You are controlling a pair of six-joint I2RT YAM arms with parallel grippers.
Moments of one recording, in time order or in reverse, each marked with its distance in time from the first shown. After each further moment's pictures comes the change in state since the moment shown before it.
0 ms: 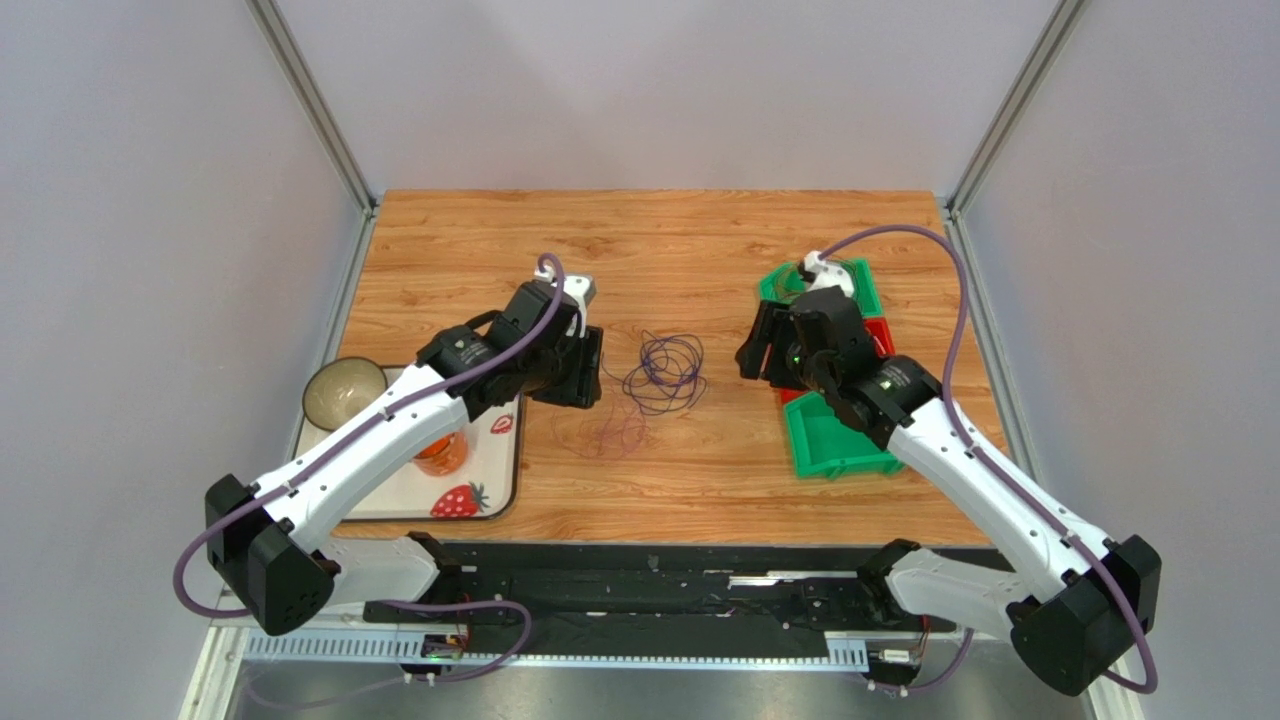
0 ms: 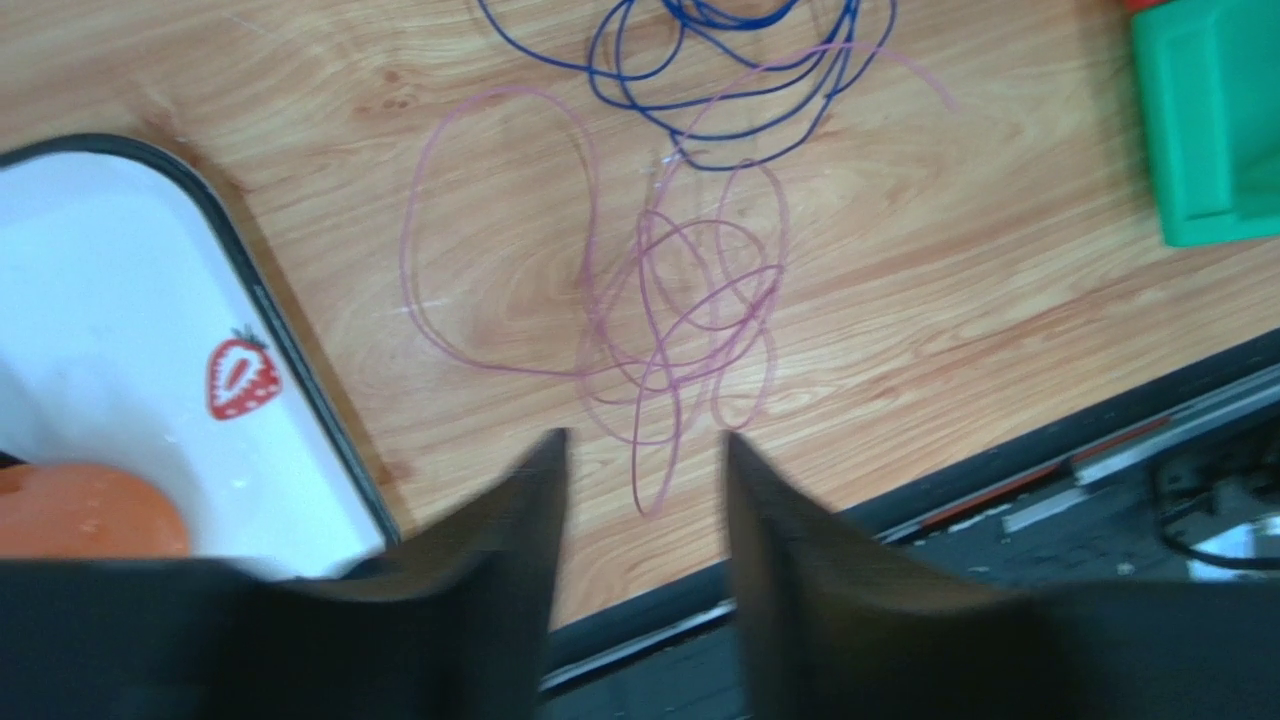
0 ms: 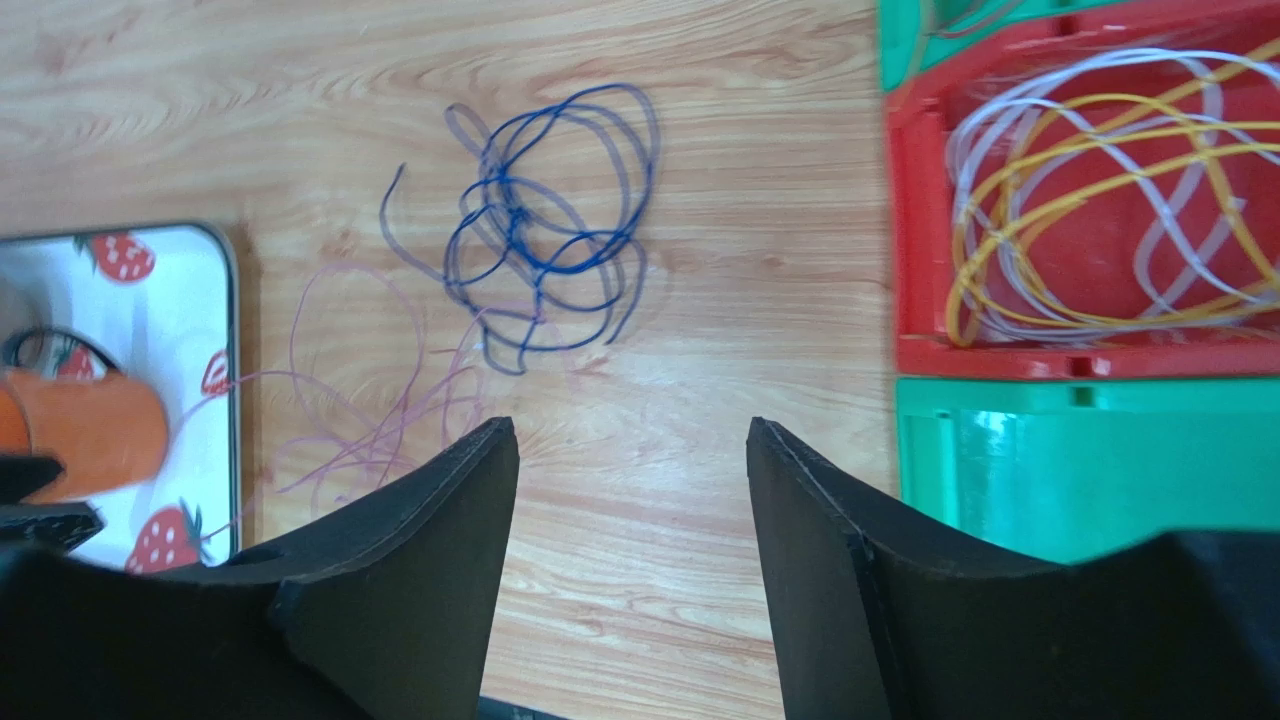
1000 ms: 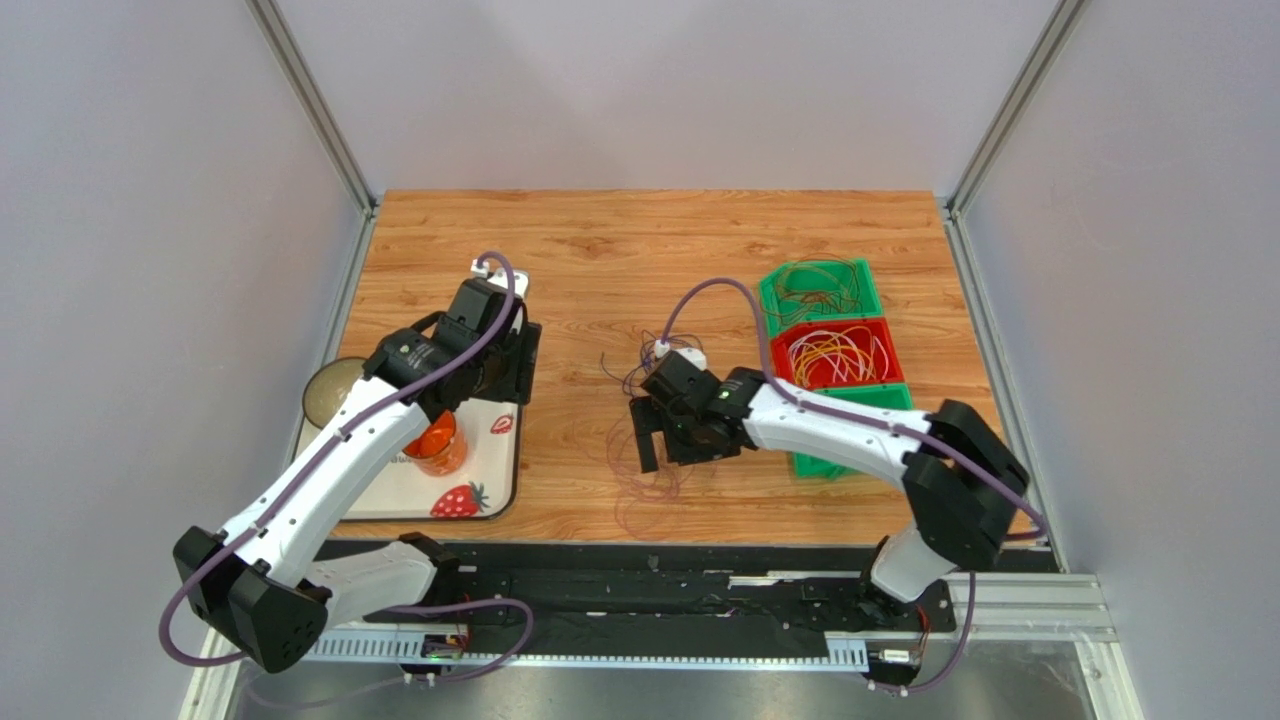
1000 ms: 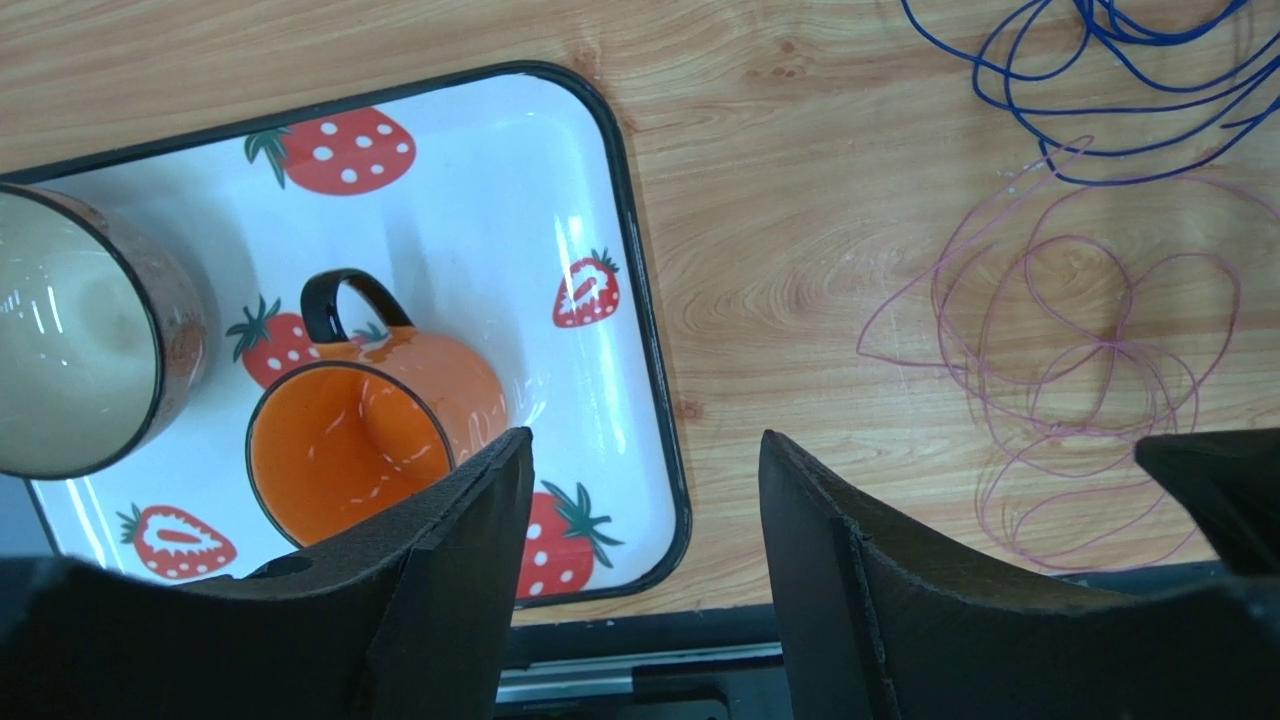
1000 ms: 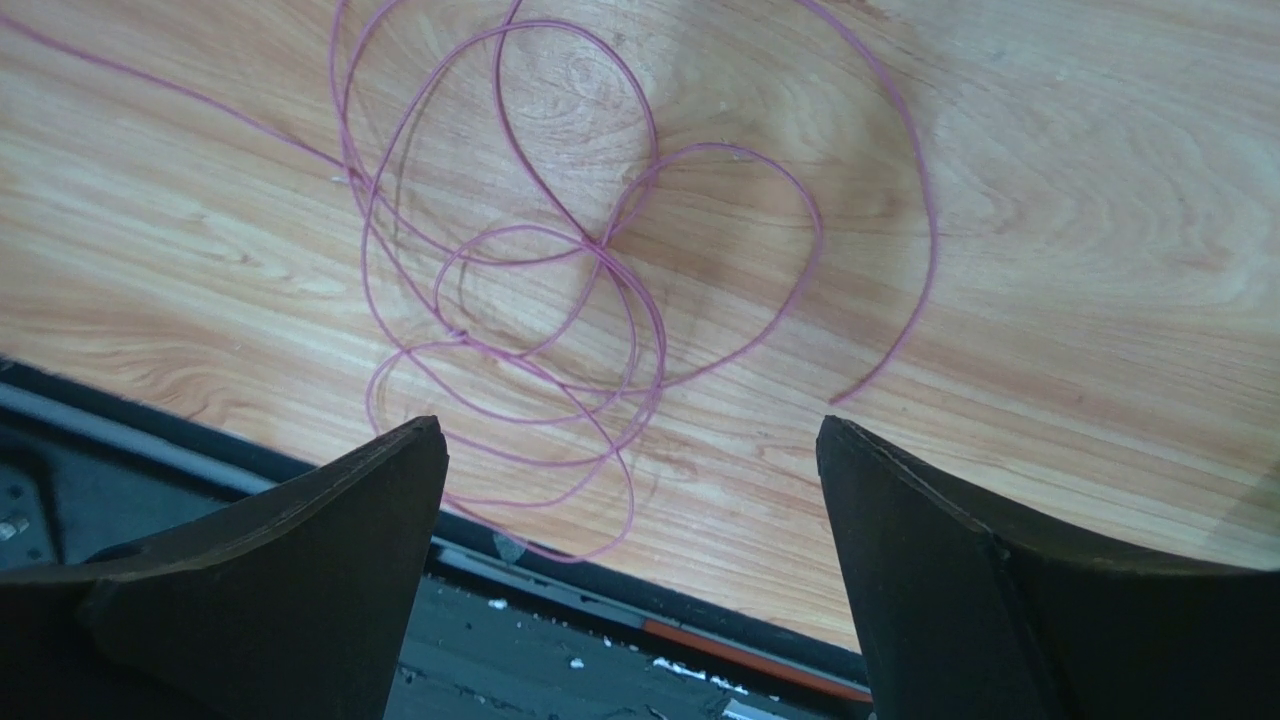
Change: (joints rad) left arm 0.172 -0.116 -0.011 -0.176 -0.215 0.153; right arm 0.380 0.463 0.045 -0.053 -0.098 0.087
